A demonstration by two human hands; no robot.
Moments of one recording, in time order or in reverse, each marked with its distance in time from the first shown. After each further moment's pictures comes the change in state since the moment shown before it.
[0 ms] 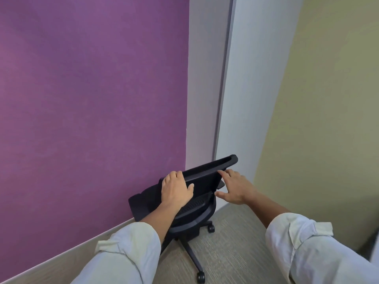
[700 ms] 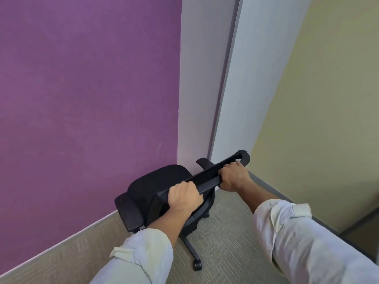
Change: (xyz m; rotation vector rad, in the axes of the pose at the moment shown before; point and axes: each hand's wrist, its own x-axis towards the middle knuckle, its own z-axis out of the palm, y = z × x) left_hand 0.113 -0.014 0.077 0.170 -0.279 0.070; right_hand 0.168 0.027 0.055 -0.322 -0.162 0.107
